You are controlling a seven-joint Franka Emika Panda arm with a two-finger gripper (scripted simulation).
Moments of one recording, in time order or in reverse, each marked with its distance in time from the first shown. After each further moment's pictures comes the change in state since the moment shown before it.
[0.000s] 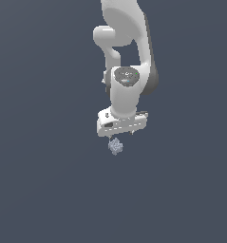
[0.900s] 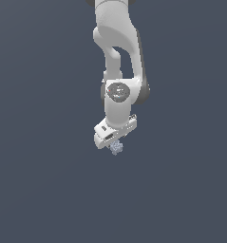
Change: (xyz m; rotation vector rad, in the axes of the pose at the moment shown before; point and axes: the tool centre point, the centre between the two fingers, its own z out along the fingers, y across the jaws) arm -0.004 0.019 0.049 0.006 -0.009 -0.355
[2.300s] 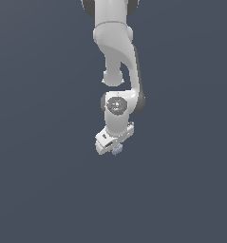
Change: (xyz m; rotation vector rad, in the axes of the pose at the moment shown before) arm -0.001 0.002 0.055 0.001 0.000 -0.040
